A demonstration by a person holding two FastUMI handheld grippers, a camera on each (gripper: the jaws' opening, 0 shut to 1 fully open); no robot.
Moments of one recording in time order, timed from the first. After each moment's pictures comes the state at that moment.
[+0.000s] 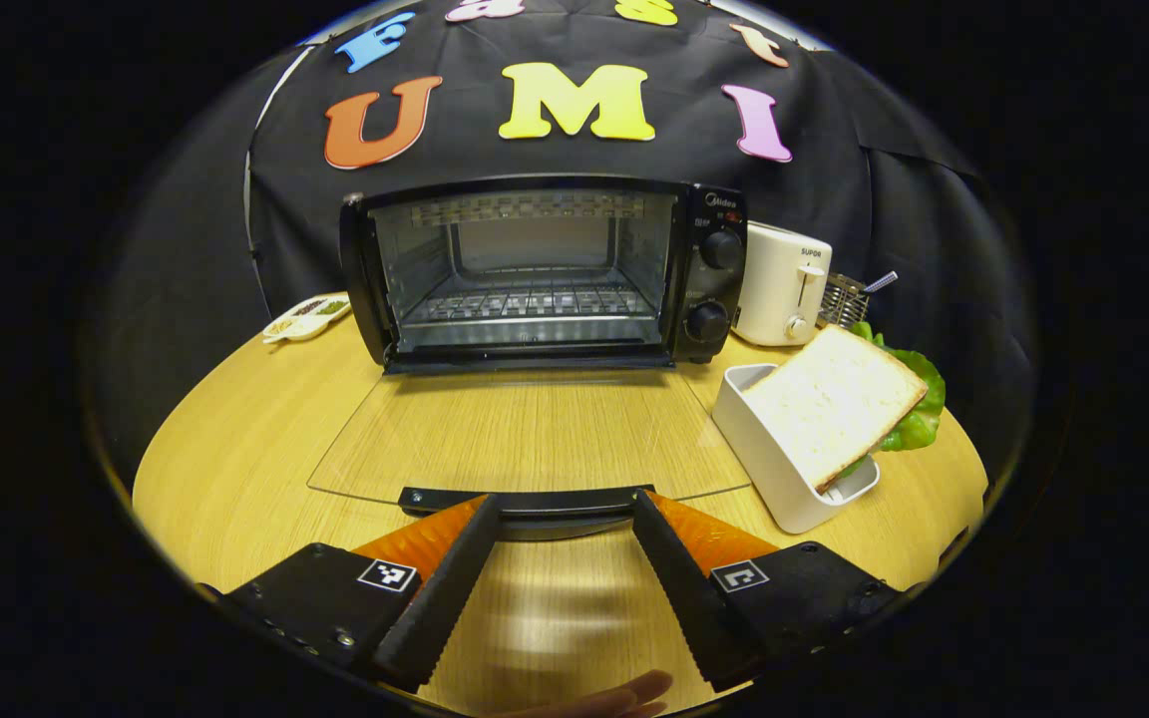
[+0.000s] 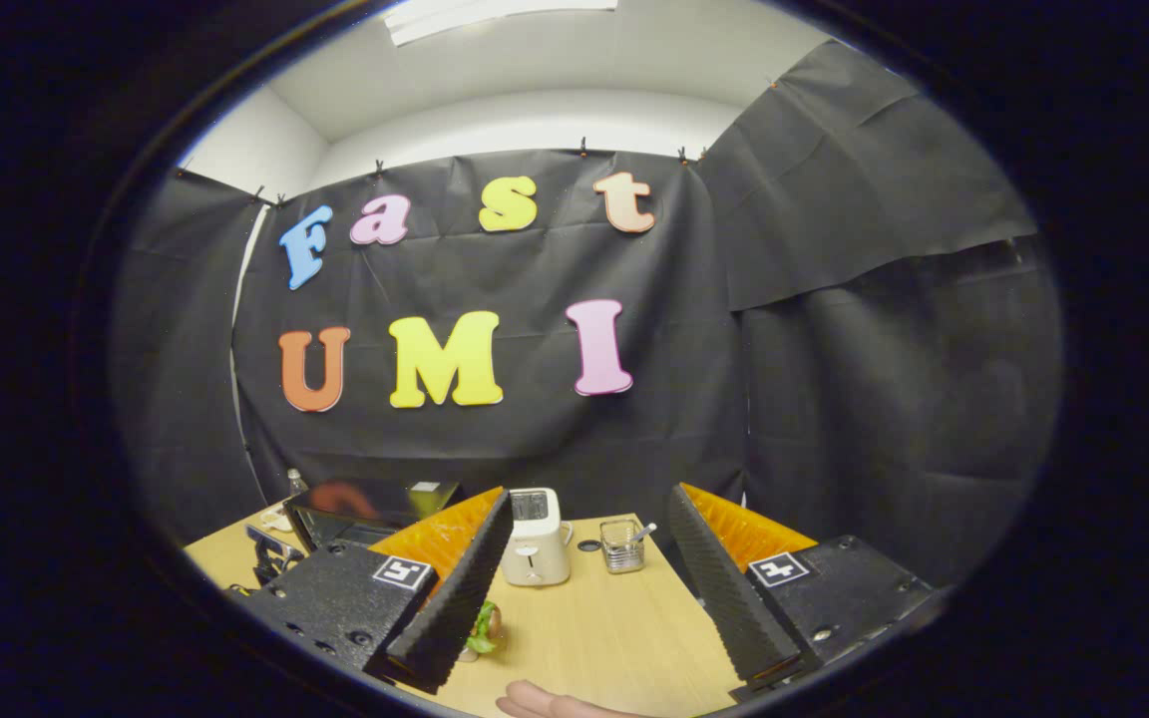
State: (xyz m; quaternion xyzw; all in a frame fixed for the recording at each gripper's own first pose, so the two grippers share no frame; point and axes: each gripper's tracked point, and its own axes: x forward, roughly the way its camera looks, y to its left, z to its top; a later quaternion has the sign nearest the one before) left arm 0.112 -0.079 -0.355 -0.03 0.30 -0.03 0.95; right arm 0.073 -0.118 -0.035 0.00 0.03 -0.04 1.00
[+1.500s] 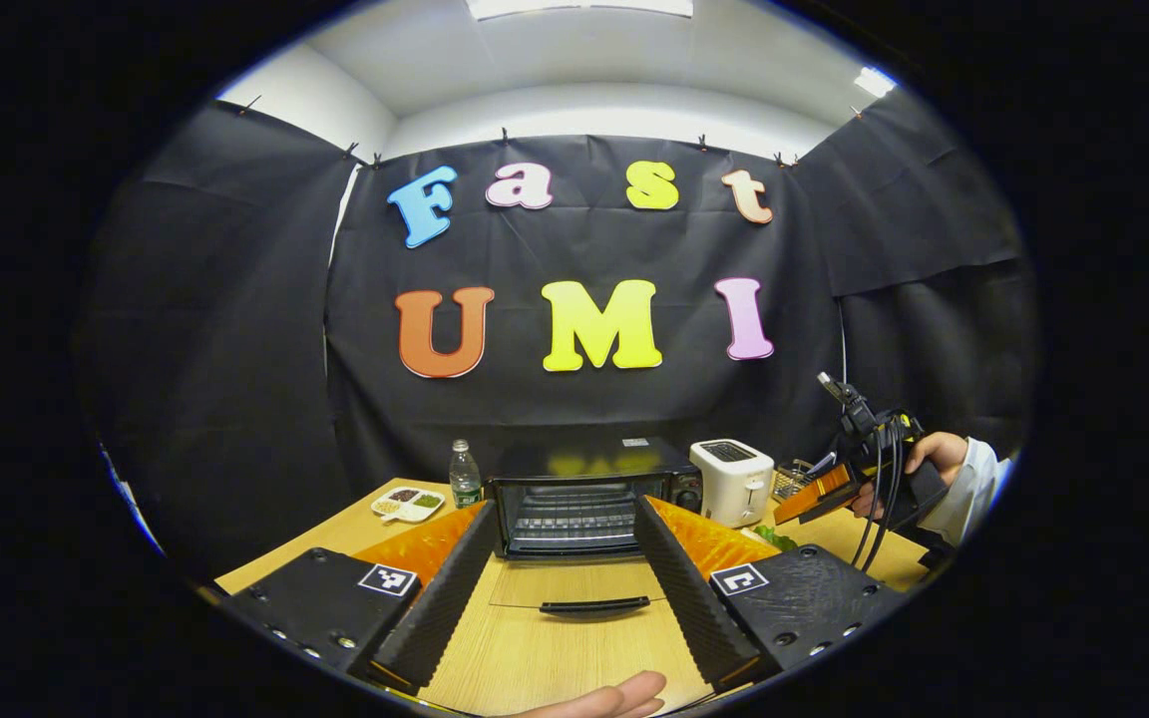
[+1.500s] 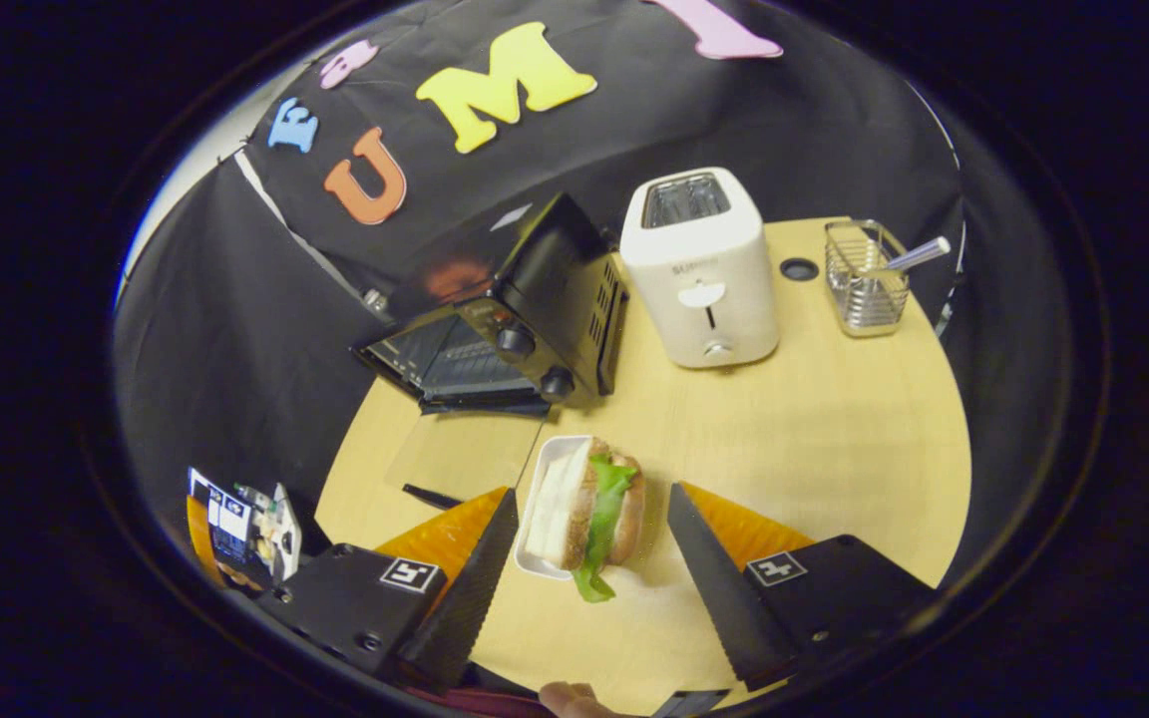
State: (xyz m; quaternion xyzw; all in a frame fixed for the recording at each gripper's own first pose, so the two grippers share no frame) left arm 0.009 -0.007 -0.099 -0.02 0.05 0.02 1.00; right arm 0.204 0.004 -0.295 0.13 0.49 0.21 0.84
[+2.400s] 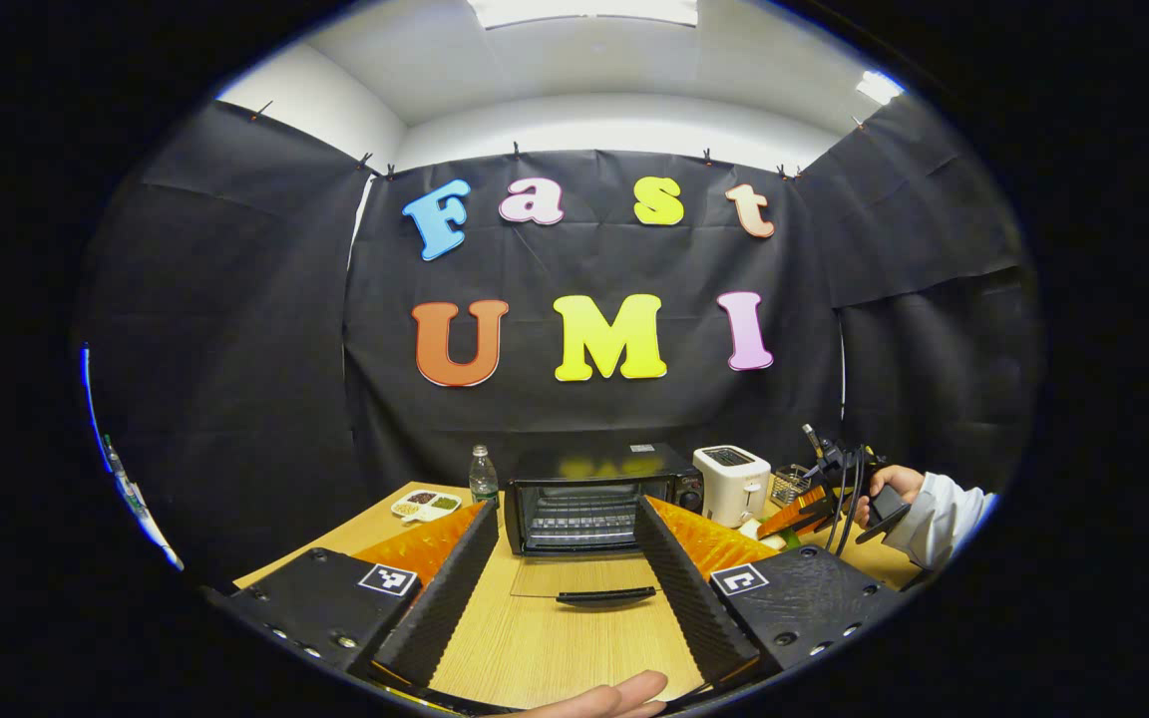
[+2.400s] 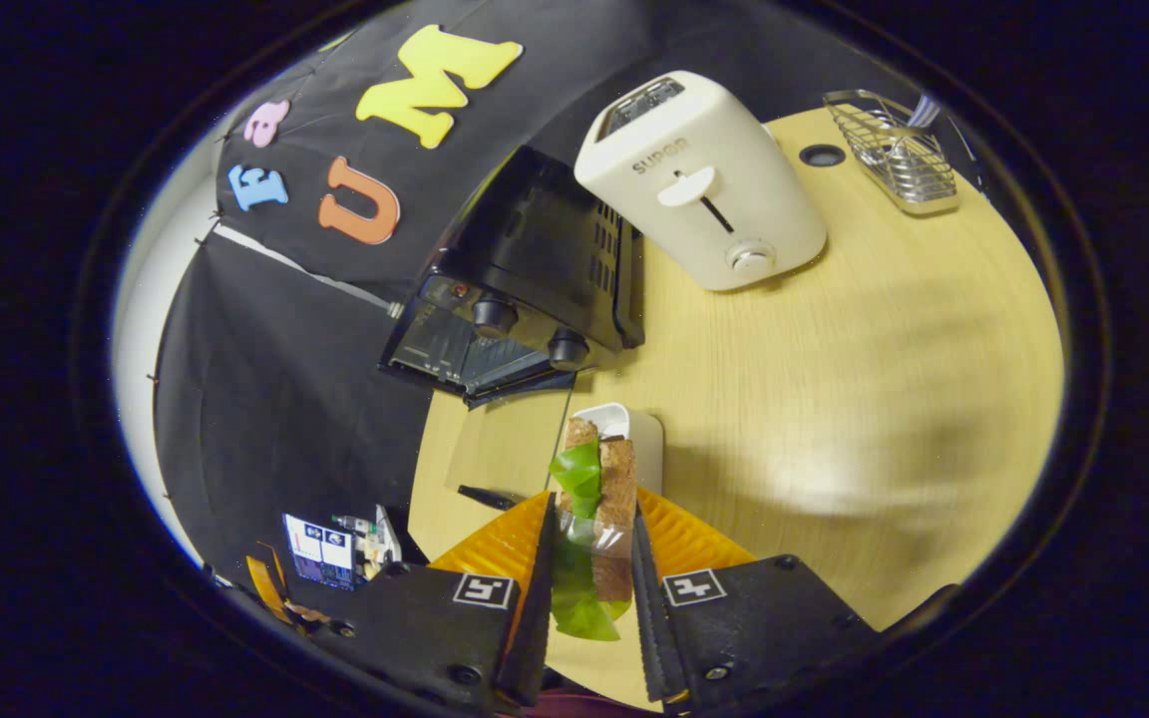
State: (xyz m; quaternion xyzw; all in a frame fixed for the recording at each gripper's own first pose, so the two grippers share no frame) left arm -0.036 0.004 -0.072 -0.02 0.02 0.02 1.00; right arm 0.206 0.018 -0.326 0.27 0.51 0.26 0.78
